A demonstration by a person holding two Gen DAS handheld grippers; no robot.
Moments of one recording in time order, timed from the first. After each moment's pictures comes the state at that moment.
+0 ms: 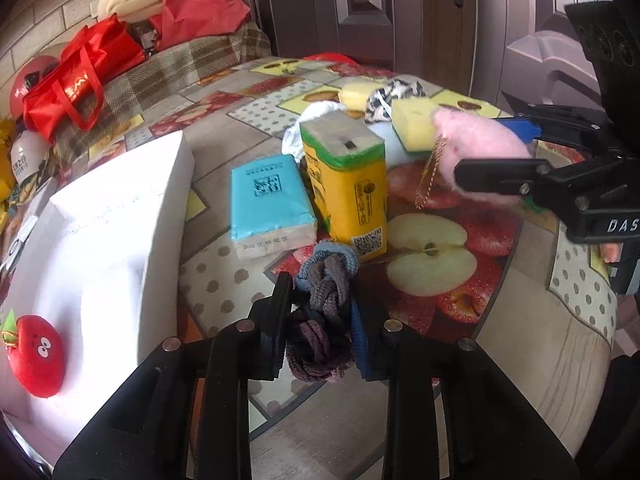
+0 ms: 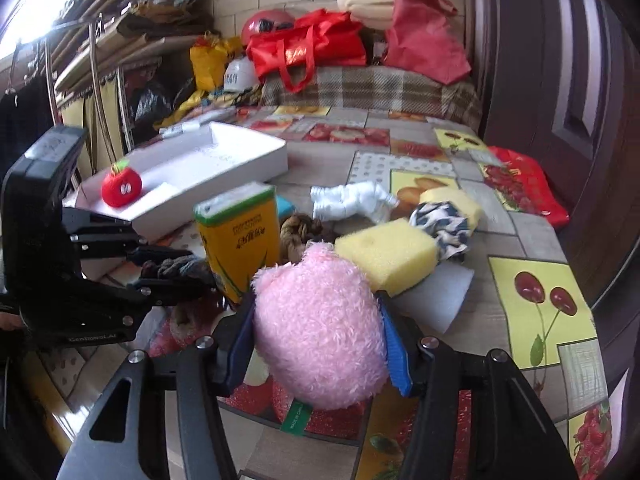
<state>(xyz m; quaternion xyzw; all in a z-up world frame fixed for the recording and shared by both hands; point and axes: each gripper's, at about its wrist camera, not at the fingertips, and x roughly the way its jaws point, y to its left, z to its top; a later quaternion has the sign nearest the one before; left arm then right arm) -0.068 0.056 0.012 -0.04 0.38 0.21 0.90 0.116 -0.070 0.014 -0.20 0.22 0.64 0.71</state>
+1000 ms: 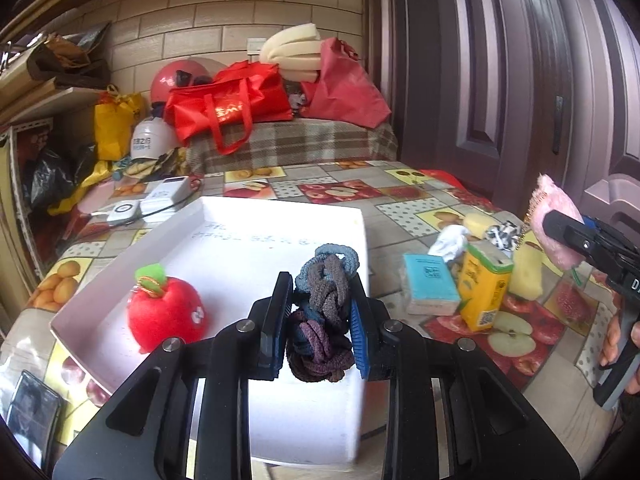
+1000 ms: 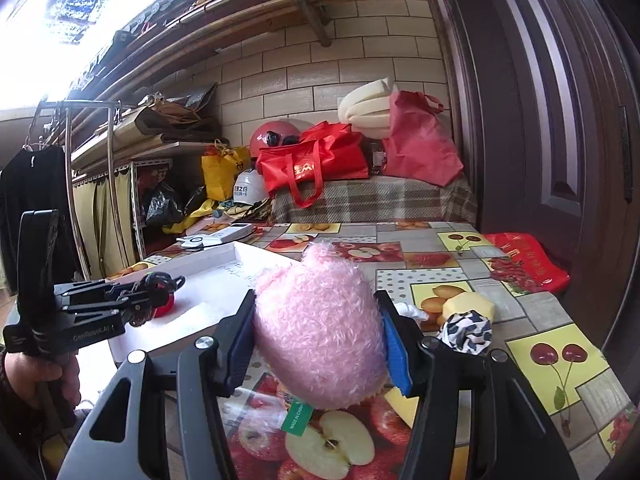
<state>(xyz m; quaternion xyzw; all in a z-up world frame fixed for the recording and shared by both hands) -0.181 0.097 0.047 -0.10 0.18 0.39 0.90 0.068 -0.082 0.044 -0.06 0.09 0.66 0.74</state>
